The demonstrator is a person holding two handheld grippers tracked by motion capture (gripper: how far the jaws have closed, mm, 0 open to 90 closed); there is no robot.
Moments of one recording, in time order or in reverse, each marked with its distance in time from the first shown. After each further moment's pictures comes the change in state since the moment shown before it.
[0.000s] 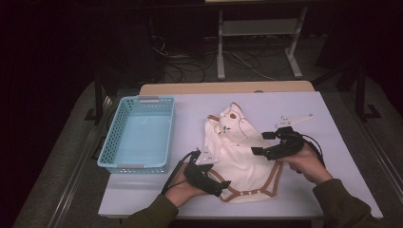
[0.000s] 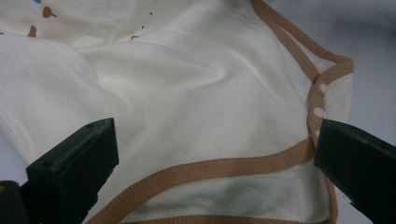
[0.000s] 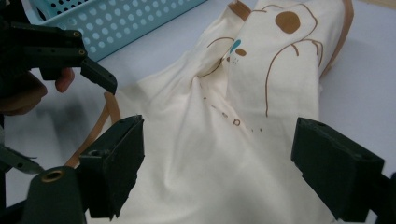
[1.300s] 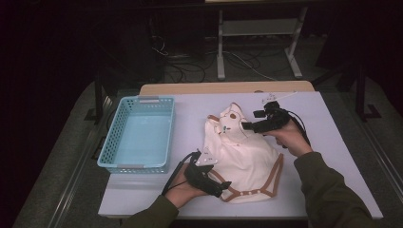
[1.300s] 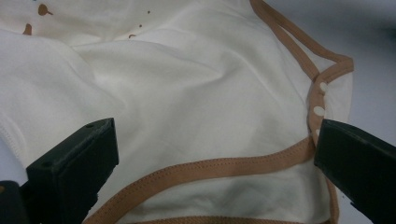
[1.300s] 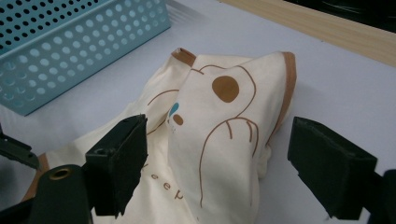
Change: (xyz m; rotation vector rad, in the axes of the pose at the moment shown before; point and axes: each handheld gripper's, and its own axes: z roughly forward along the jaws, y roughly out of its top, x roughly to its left) left arm -0.002 -0.001 0.004 -0.016 0.001 0.001; right arm -0.042 0.054 0.038 -0.011 -0.078 0.042
